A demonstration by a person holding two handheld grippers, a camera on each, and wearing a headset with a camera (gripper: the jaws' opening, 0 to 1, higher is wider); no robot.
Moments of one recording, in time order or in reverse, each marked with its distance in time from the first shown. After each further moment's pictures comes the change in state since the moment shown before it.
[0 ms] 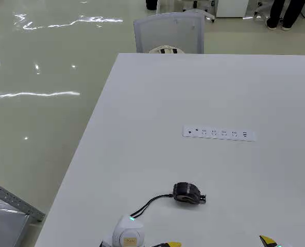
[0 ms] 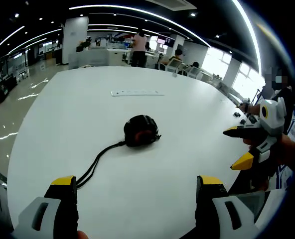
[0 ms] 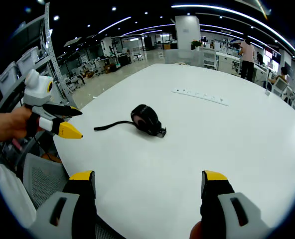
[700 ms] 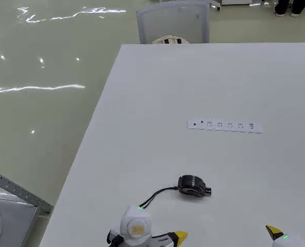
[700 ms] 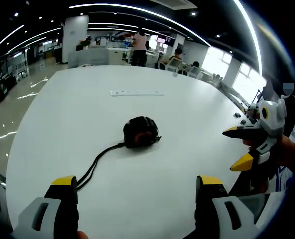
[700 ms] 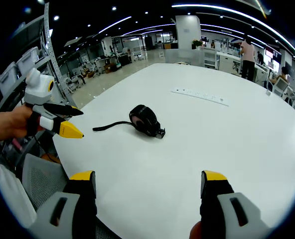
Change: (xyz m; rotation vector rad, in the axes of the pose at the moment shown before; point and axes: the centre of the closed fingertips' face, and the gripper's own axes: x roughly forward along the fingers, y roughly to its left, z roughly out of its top) left arm 0.008 0.000 0.004 -0.004 0.009 -0.002; right arm 0.005 -0.004 0.003 -0.001 0.002 0.008
